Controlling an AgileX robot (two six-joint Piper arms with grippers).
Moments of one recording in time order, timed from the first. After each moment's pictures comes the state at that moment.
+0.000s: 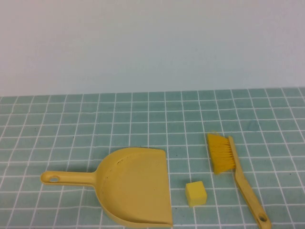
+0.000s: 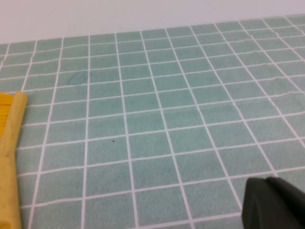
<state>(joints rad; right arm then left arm) -0.08 -0.01 0.02 -0.09 0.44 0.14 -0.08 -0.01 0.00 0.03 0.36 -0.07</state>
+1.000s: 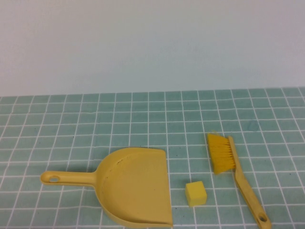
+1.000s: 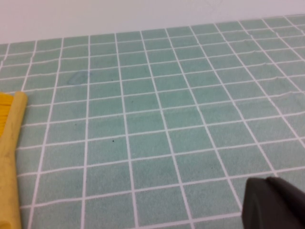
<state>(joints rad) -0.08 -0.01 0.02 -0.09 0.44 0.14 -0.08 -0.01 0.00 0.02 0.35 -0.07</state>
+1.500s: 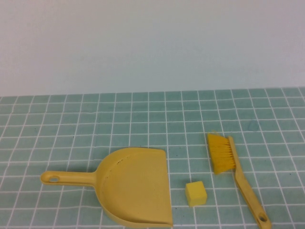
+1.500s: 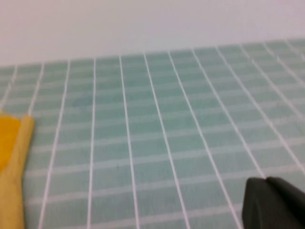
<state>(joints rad) -0.08 -0.01 0.03 -0.09 0.37 0.14 -0.08 -0.01 0.00 -0.10 -0.21 -0.07</state>
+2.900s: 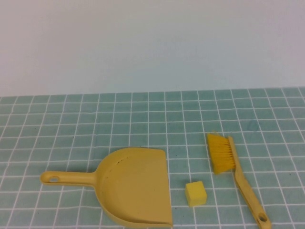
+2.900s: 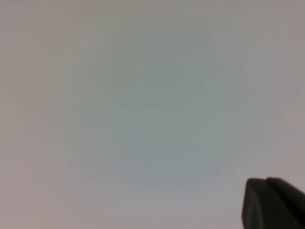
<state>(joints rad) -0.08 0.28 -0.79 -0.06 0.18 0.15 -0.08 0.25 -0.54 0.23 0.15 -0.77</state>
